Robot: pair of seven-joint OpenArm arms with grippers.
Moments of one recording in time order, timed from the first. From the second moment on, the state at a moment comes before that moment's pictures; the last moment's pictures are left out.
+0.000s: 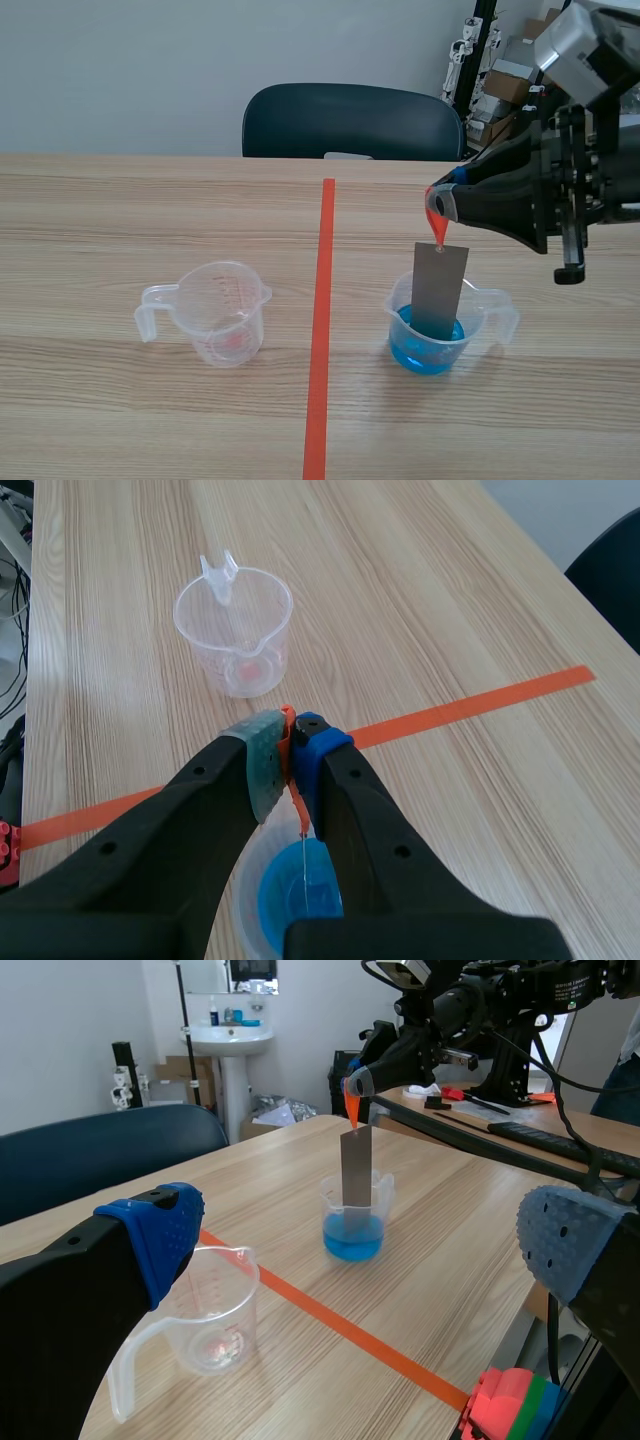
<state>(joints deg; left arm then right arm) 67.2 -47.9 -10.6 101.1 -3.8 -30.3 -74.7 20.9 62.8 -46.6 94.0 41.6 41.4 8.6</state>
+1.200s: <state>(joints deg) 67.2 -47.9 -10.6 101.1 -3.8 -30.3 -74.7 18.0 60.2 -43.5 90.3 37.2 45.1 17.5</state>
